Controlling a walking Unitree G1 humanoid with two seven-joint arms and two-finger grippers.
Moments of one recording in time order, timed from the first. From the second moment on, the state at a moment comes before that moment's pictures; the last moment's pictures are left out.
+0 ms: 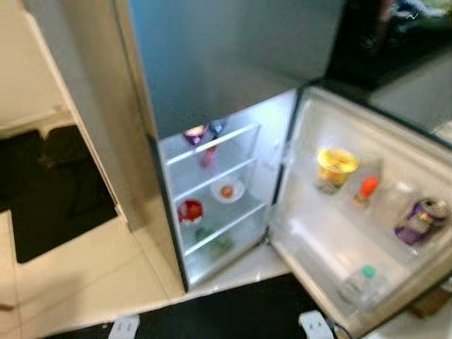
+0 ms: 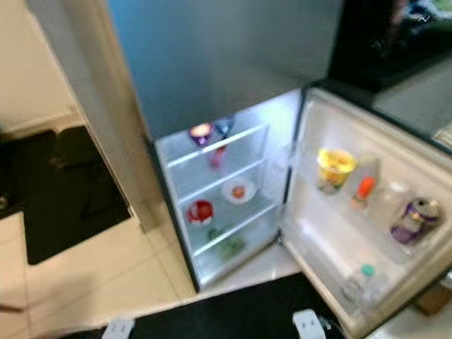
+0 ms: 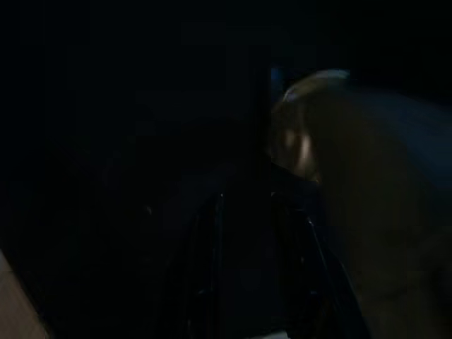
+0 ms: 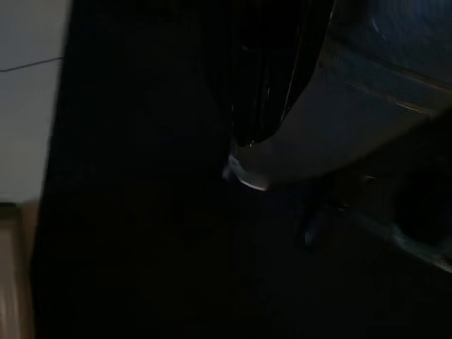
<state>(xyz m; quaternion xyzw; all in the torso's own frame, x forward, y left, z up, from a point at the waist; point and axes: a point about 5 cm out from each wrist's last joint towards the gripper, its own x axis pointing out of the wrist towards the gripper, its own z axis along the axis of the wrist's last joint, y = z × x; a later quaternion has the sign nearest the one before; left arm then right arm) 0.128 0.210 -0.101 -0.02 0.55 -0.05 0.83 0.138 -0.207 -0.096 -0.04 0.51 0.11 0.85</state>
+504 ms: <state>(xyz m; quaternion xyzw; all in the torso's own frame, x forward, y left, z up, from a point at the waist) 0.139 0.208 -0.098 -0.02 0.53 -0.05 0.84 0.145 -0.202 -0.094 -0.04 0.49 0.12 0.86</state>
